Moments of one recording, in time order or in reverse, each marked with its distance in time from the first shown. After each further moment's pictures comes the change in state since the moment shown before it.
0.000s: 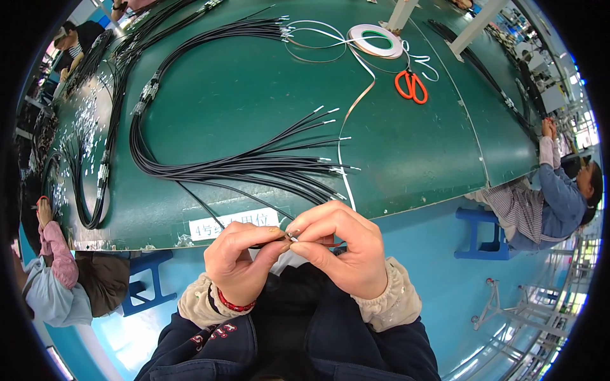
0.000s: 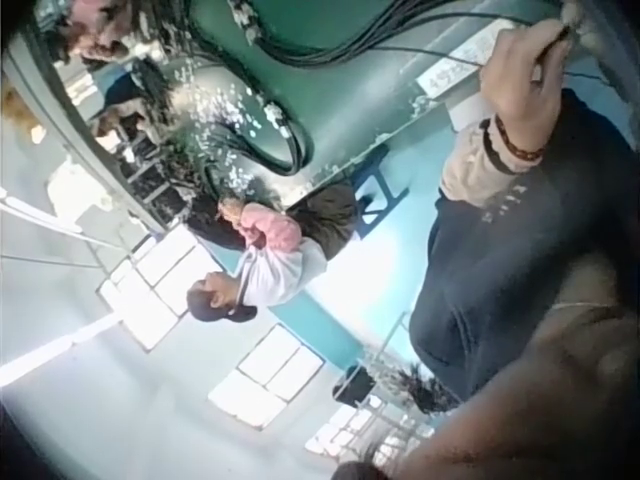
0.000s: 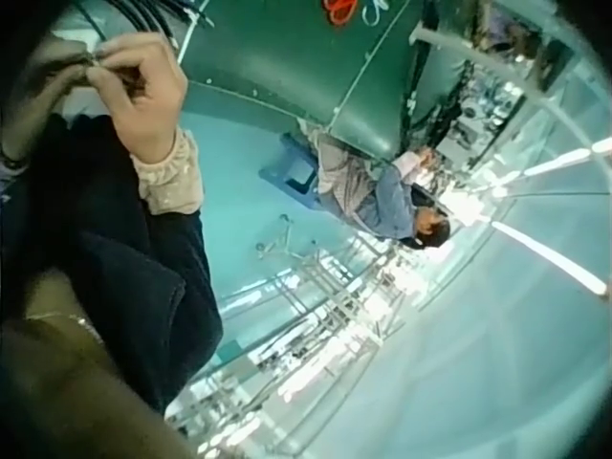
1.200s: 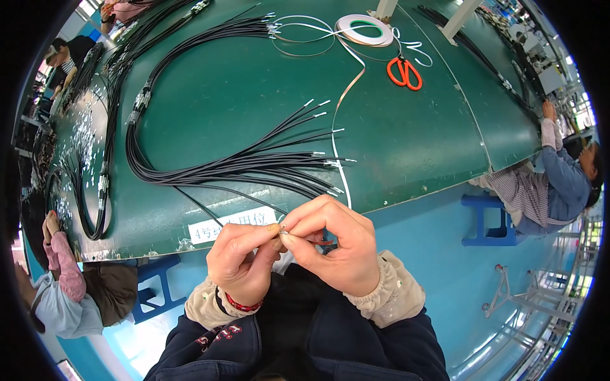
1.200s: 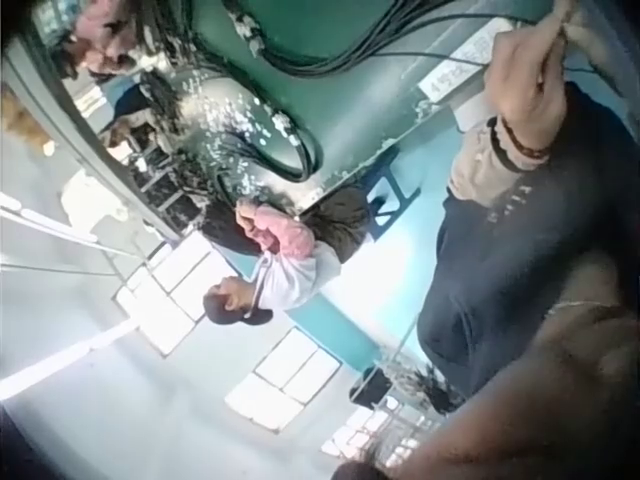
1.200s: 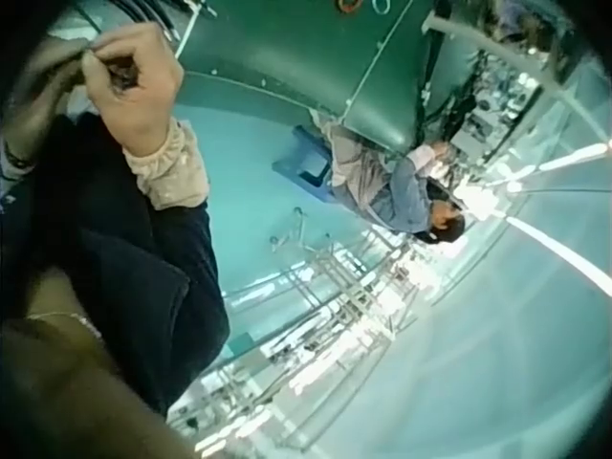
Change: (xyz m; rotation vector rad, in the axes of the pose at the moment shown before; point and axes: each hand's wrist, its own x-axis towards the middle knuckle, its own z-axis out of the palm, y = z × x) left_hand -0.002 -0.003 0.019 0.024 -0.049 -0.001; right_hand 0.003 0.004 -0.003 0.038 0.138 0.001
